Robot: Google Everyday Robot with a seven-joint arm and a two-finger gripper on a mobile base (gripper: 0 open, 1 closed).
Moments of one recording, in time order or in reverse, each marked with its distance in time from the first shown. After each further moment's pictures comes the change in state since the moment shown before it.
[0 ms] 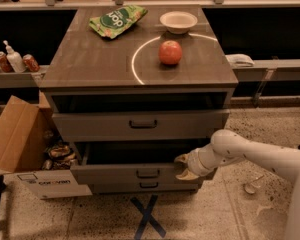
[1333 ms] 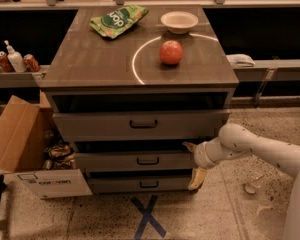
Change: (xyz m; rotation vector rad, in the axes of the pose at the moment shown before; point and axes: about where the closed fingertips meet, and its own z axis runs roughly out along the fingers) arm 0.025 -0.022 -0.023 0.039 0.003 0.074
